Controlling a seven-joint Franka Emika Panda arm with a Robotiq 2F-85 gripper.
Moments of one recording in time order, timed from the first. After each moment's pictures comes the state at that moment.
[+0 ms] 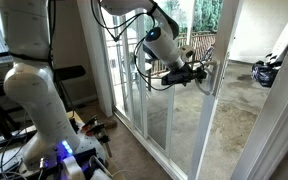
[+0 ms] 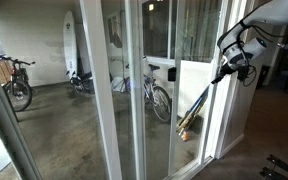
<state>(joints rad) -0.21 0.22 -0.08 -2.16 1.65 3.15 -2.16</state>
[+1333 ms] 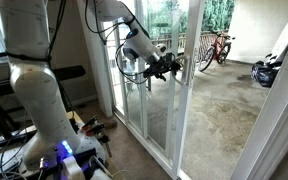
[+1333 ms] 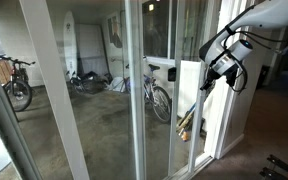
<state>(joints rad) 0.00 0.21 0.06 -2.27 1.45 3.44 -1.91</state>
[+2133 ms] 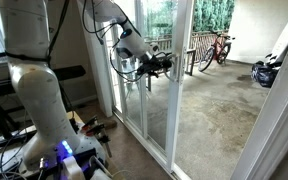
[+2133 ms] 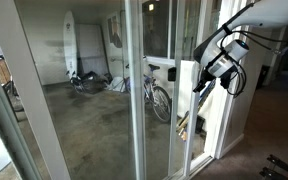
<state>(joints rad) 0.06 0.21 0.12 -2.28 1.45 3.47 -1.84</state>
